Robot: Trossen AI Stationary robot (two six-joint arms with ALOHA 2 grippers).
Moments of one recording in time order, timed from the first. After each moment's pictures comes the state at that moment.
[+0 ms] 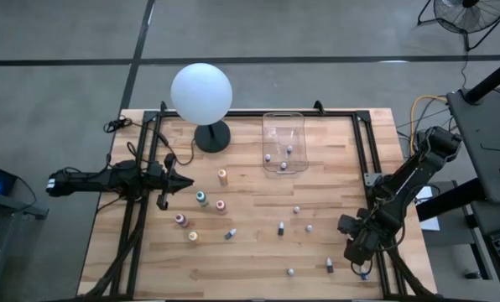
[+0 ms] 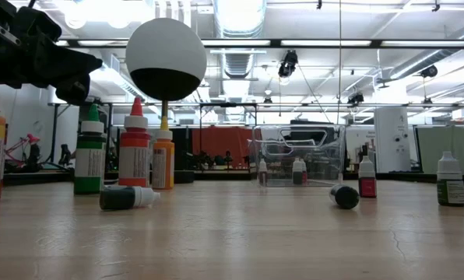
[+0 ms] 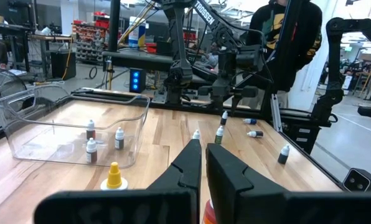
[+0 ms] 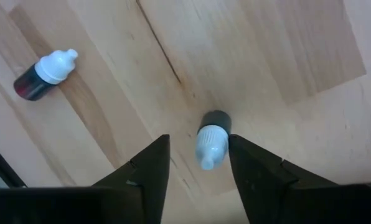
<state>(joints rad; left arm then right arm) -0.02 0.03 0.01 0.02 0.02 -0.13 0.93 1.26 0.63 -0.72 -0.04 1.47</state>
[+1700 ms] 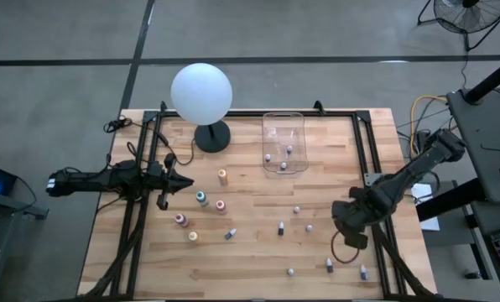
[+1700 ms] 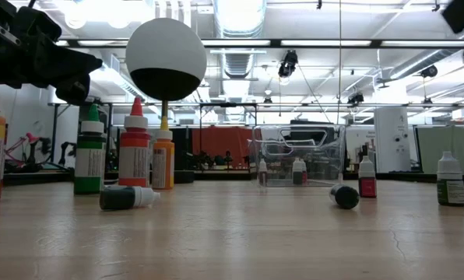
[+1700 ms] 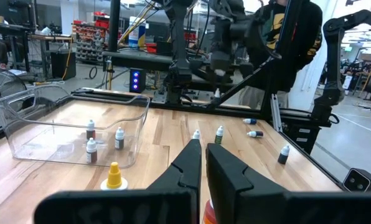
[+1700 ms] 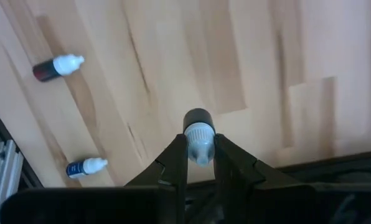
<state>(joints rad) -0.02 0.03 0.01 0.02 0.02 -0.13 0.63 1.25 0.96 -1.23 -0.09 0.92</state>
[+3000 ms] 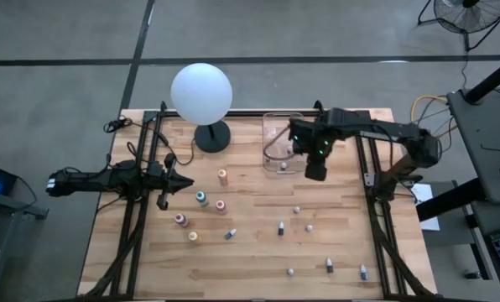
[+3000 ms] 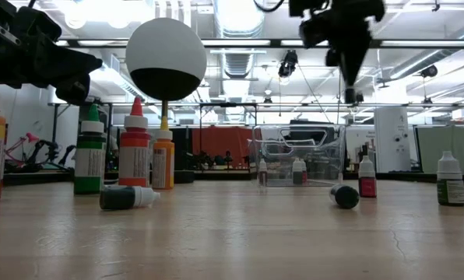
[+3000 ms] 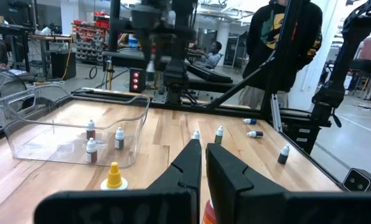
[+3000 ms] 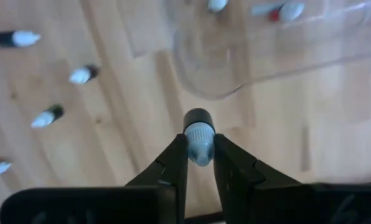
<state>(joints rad) -0.02 0.03 0.01 0.02 0.02 -0.13 -0.24 1.58 1.51 -1.44 -0.02 0.01</state>
